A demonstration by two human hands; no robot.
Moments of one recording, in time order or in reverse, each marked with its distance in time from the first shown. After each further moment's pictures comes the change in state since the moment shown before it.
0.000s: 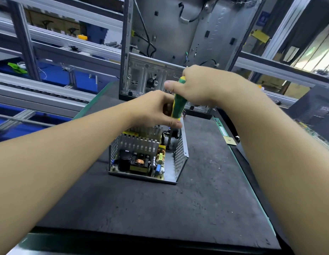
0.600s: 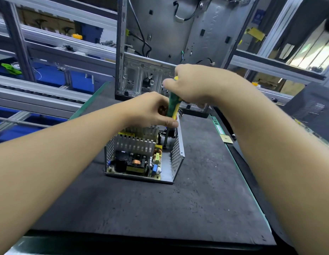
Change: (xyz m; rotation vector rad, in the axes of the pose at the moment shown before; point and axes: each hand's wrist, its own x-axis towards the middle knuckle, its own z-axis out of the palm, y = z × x) left_hand 0.002 0.000 -0.002 0.097 -0.051 -0.020; right_hand 0.001 -0.004 -0.005 0.004 -0.067 -0.054
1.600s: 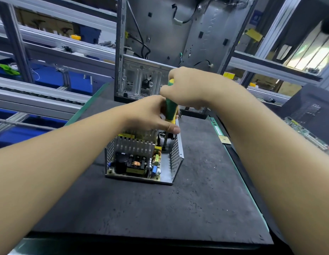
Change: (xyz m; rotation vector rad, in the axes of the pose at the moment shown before) left_hand 0.000 0.001 0.003 -0.120 -0.002 0.007; right_hand -0.002 -0.007 0.002 0.058 0.009 -0.009
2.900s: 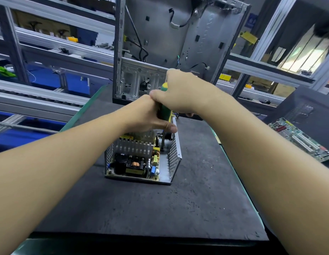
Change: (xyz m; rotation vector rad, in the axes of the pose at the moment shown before) left_hand -0.003 0.001 0.002 0.117 0.131 0.082; right_hand -0.006 -0.006 0.008 0.085 0.092 0.035
